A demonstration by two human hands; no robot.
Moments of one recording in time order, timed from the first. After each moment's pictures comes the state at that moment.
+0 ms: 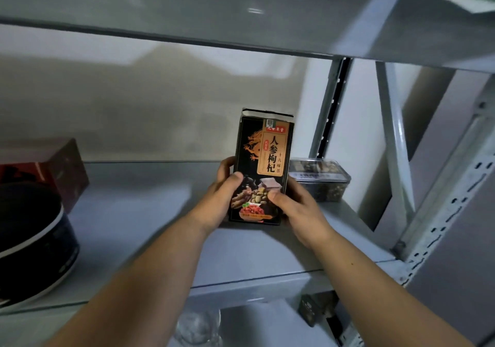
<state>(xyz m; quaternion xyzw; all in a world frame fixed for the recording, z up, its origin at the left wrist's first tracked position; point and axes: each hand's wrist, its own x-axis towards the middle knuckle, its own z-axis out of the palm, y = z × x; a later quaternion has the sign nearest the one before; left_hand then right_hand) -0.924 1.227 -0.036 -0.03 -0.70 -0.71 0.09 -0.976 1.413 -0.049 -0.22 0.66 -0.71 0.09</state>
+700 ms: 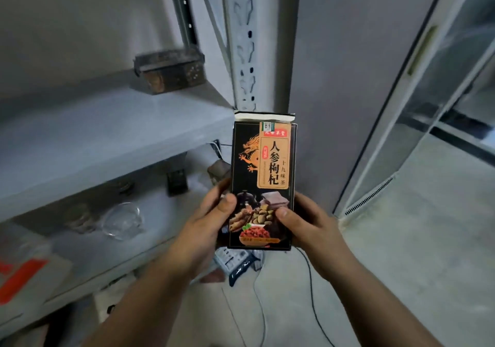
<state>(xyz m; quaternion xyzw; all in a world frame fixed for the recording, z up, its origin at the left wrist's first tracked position) -0.739 1.499 -0.144 0.03 -0.62 -0.77 -0.13 -0.730 1.712 -0.155 -0.01 0.64 -0.76 0.10</state>
